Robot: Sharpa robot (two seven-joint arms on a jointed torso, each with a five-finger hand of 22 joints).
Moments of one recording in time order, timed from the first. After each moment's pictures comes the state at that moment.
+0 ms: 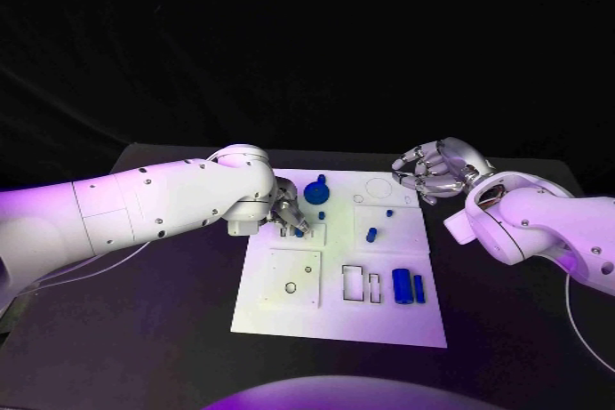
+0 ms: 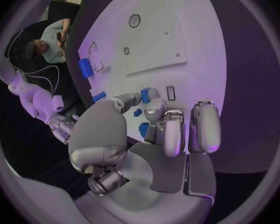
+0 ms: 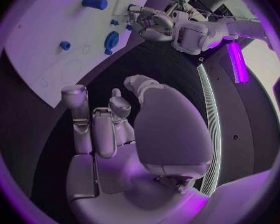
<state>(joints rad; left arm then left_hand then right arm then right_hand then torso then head) 1.32 -0.62 -0.11 1.42 -1.03 0.27 -0.69 0.95 -0.20 0.59 0.21 0.41 0.86 0.02 0.75 0.87 1.34 -0.04 1.18 1.00 1.47 -0.09 1.57 1.31 0.06 1.42 0.02 1.42 1.31 1.31 -0.91 -0.15 1.63 -0.75 -0.56 -0.06 1.34 -0.26 0.40 0.27 0.60 0.85 0.12 0.36 0.50 1.23 0.04 1.14 1.06 1.47 -0.02 1.41 1.27 0.12 1.26 0.08 0.93 1.12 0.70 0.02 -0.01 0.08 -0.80</state>
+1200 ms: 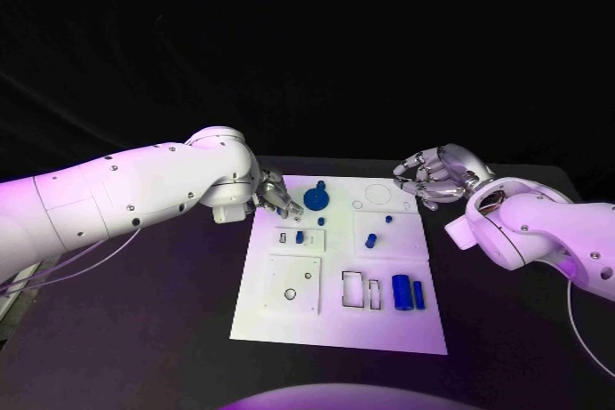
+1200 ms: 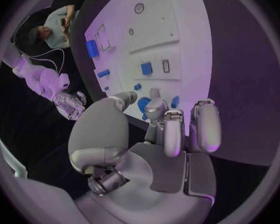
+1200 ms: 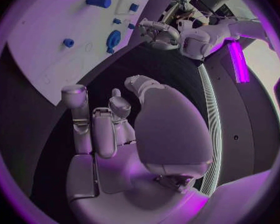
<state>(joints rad) 1.35 -0.70 -0.03 1.42 -0.99 0.24 -0.69 1.00 -0.20 0.42 0.29 0.44 0.83 0.05 0.69 0.83 1.32 -0.03 1.18 0.99 1.47 -0.09 1.57 1.31 0.06 1.42 0.02 1.40 1.31 1.31 -0.91 -0.15 1.62 -0.74 -0.56 -0.06 1.33 -0.25 0.40 0.27 0.60 0.85 0.12 0.37 0.51 1.23 0.04 1.14 1.05 1.47 -0.02 1.41 1.27 0.12 1.26 0.08 0.92 1.12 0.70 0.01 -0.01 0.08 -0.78</state>
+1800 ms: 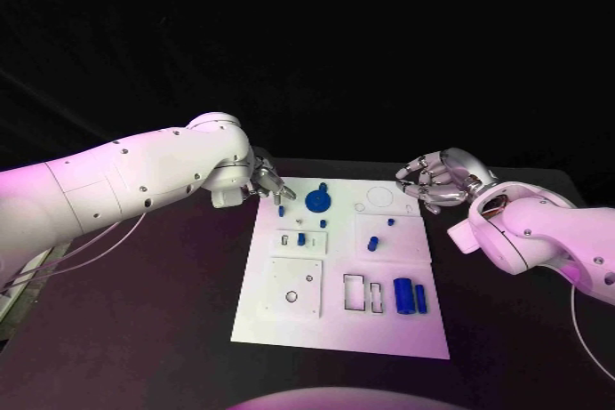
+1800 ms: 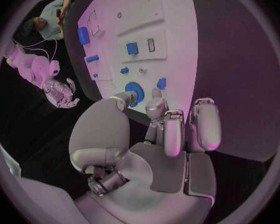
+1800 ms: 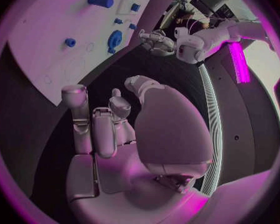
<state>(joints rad) 1.38 -0.64 -0.04 1.27 -0.98 0.26 -0.69 1.01 -0.19 0.38 0.29 0.42 0.81 0.06 0.63 0.77 1.31 -0.02 1.17 0.98 1.47 -0.08 1.57 1.31 0.06 1.42 0.03 1.40 1.31 1.30 -0.91 -0.15 1.62 -0.74 -0.56 -0.06 1.33 -0.25 0.40 0.27 0.60 0.85 0.12 0.37 0.51 1.23 0.04 1.14 1.05 1.47 -0.02 1.41 1.27 0.12 1.26 0.08 0.92 1.12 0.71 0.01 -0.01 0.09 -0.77</state>
